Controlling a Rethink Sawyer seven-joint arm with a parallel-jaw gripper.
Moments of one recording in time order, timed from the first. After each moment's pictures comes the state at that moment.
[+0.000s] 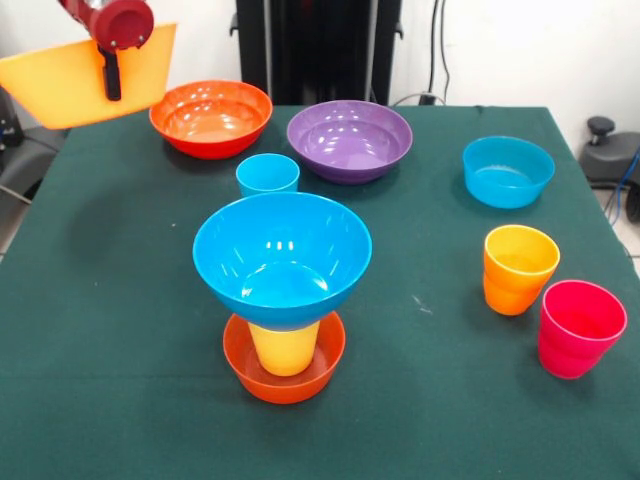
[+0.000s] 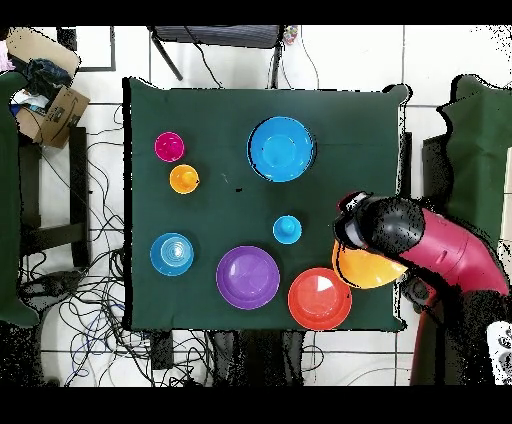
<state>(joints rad) -0.56 -0.78 -0.03 1.63 -0.13 0.68 2.21</state>
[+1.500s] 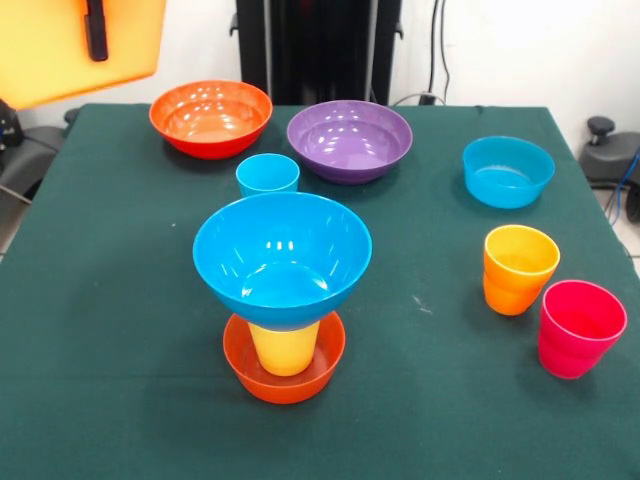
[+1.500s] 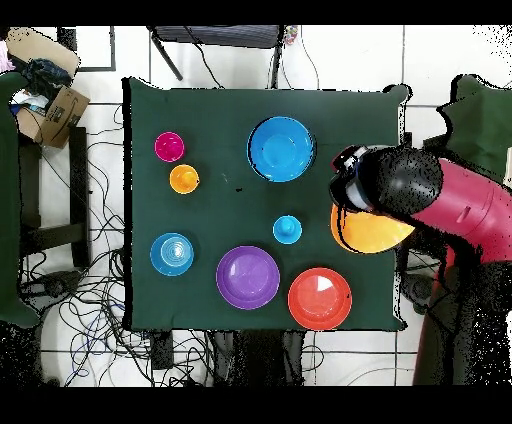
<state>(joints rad) -0.55 -0.86 0.09 1.48 -0.14 0.84 2.21</state>
